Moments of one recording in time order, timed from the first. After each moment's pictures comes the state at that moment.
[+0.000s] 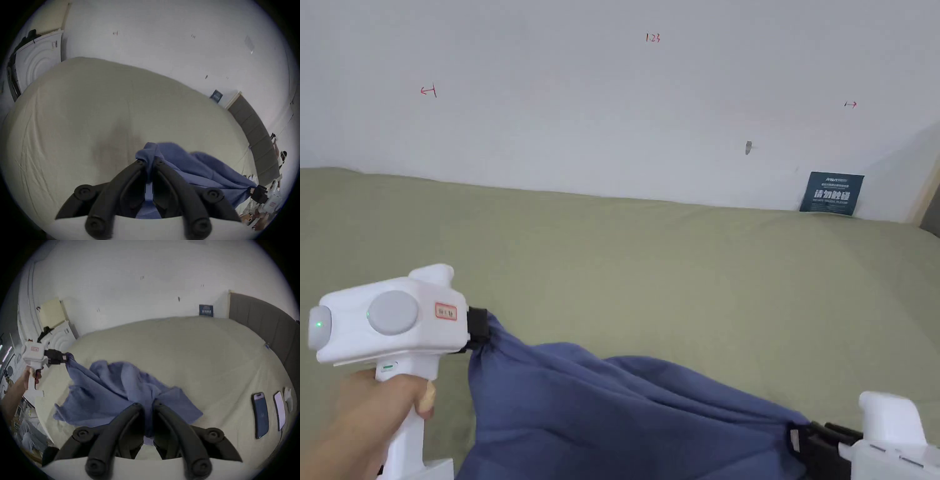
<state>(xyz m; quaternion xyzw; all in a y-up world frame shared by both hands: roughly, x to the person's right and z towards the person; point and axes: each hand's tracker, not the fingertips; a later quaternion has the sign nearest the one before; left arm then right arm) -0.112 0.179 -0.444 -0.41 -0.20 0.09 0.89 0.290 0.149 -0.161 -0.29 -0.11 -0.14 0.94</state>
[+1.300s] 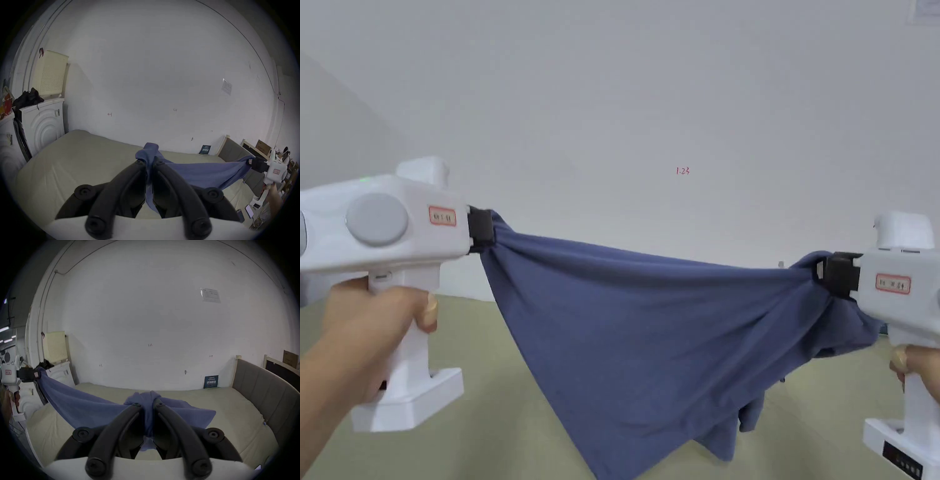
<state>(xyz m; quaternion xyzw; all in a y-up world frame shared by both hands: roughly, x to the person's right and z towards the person) -0.147 0.383 -0.485 -0.16 -0.20 0.09 0.96 0.310 0.360 -0.336 -0.10 -0.12 -0.04 0.99</state>
